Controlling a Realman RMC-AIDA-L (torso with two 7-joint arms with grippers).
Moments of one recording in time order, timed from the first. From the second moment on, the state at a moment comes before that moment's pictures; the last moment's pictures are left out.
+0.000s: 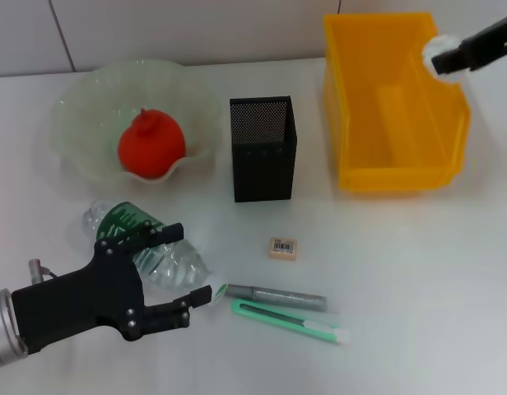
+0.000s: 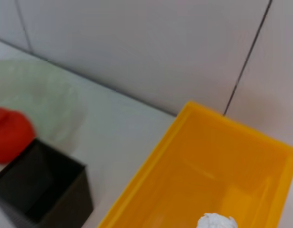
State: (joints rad) left arm -0.33 -2.07 1.07 0.47 1.54 1.61 -0.82; right arm 0.62 2.03 -1.03 -1.67 -2.66 -1.63 2.63
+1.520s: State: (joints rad) left arm -0.33 -2.06 1.06 0.47 1.53 1.62 -0.82; right arm 0.16 2.09 -1.04 -1.63 -1.78 -1.33 2.03
